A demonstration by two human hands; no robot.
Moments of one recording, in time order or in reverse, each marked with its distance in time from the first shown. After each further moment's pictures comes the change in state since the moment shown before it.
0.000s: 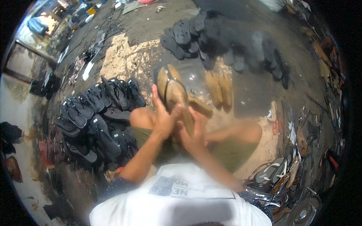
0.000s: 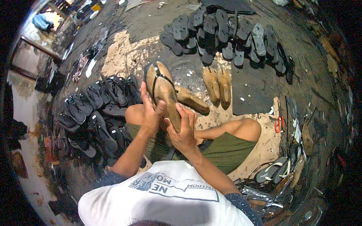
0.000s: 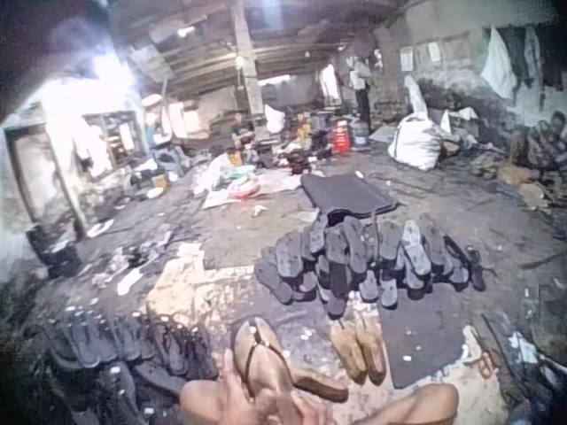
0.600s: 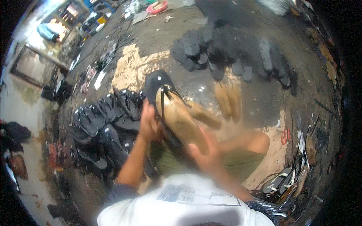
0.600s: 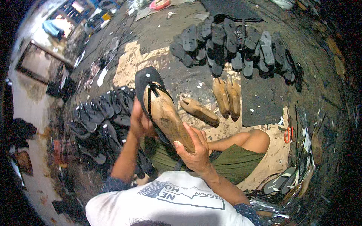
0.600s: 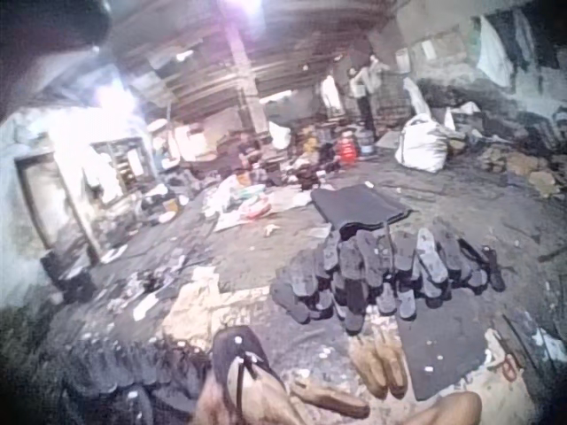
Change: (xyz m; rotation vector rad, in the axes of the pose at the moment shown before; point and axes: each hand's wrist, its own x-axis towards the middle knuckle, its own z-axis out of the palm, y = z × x) left_hand 0.036 0.029 -0.060 -0.536 -0.170 -0.108; right_hand 0.011 -0.034 -0.051 0.098 -0.157 0.066
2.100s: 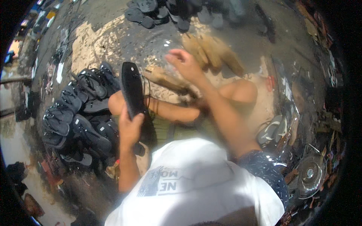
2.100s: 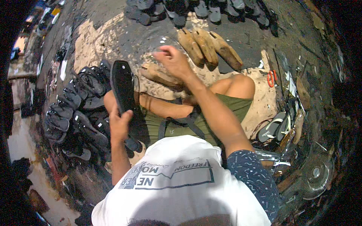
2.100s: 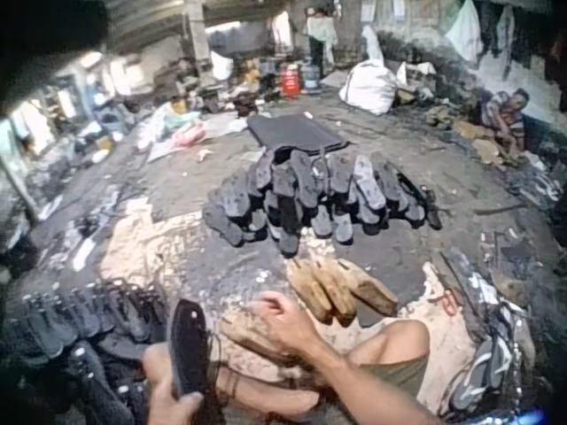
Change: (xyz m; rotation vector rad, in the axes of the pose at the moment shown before) left_hand -0.105 -0.013 -0.012 0.656 0.066 -0.380; right_hand 0.097 0.137 0.016 0.311 0.009 0.310
